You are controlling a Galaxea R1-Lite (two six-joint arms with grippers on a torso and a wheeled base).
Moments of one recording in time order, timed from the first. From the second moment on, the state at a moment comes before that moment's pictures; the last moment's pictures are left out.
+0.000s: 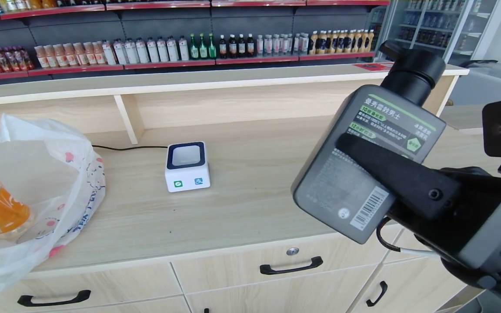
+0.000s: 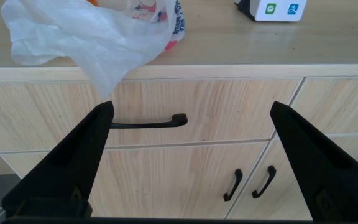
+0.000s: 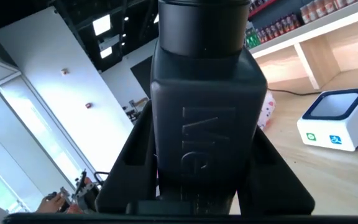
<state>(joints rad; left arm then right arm) 0.00 0.00 0.00 0.00 0.00 0.01 0.84 1.51 -0.45 -1.57 0.26 0.65</state>
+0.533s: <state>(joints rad) 0.00 0.00 0.00 0.00 0.00 0.01 0.83 1.56 -0.51 -1.57 0.26 0.44</state>
